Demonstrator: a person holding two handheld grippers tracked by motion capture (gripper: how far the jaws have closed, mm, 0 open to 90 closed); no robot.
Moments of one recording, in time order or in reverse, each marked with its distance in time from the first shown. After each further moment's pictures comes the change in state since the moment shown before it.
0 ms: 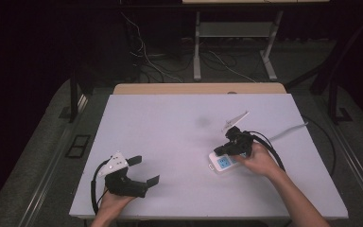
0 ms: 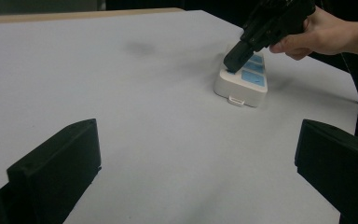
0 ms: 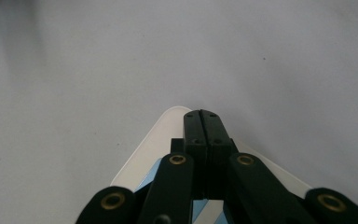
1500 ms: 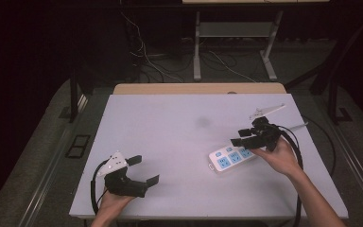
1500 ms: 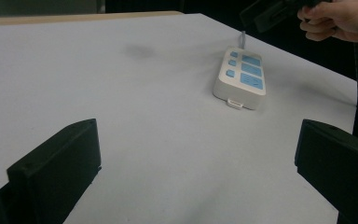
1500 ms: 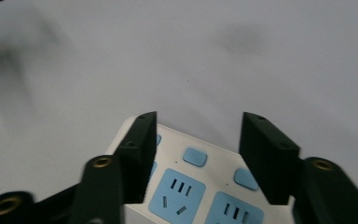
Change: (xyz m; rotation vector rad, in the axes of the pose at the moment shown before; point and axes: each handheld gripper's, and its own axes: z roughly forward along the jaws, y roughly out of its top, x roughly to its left) left arm 0.000 0.000 -0.001 -0.012 -0.007 -0.006; right arm -0.008 -0.023 -0.073 -0.211 -0.169 0.150
